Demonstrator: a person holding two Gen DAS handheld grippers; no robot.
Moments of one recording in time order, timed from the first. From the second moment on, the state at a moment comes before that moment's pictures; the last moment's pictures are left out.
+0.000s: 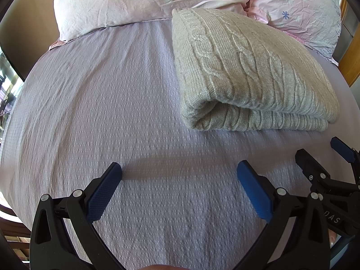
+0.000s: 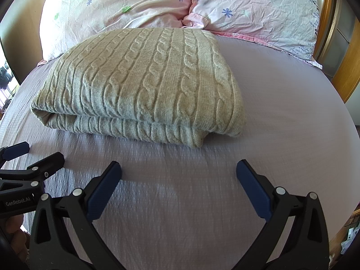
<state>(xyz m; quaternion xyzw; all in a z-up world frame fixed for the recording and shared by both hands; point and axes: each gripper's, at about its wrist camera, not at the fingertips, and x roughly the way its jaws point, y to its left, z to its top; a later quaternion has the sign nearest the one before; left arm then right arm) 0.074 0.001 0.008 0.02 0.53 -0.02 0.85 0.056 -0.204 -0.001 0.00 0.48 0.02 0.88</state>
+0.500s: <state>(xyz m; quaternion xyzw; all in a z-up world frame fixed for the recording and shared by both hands) 0.075 0.004 0.008 0.03 0.53 -0.02 0.85 0.056 -0.205 -0.001 0.00 0.48 0.02 0.88</state>
